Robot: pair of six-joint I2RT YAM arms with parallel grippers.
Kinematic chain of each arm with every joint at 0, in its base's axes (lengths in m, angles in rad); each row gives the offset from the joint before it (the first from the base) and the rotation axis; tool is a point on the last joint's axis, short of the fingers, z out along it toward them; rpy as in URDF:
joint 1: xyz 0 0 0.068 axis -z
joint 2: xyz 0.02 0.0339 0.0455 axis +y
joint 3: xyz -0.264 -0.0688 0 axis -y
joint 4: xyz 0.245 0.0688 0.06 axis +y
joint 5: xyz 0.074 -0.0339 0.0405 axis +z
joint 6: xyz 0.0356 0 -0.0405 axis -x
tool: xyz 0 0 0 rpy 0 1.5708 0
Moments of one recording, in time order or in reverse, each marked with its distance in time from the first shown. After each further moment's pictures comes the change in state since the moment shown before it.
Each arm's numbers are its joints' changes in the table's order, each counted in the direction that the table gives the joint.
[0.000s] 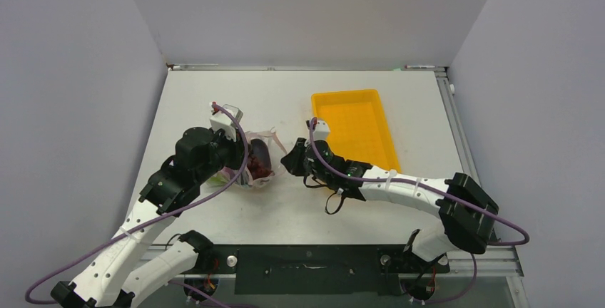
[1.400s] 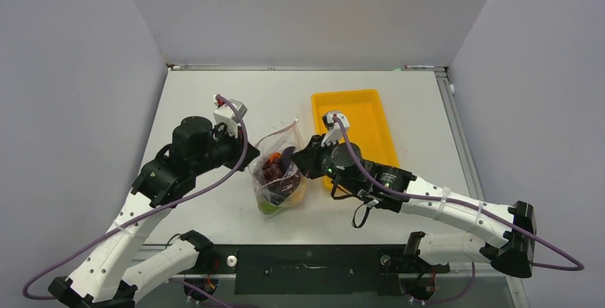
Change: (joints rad) left arm 0.000 0.076 0.204 0.202 -0.198 0.075; right arm -0.114 -0.322 0.119 0.272 -0.084 0.153
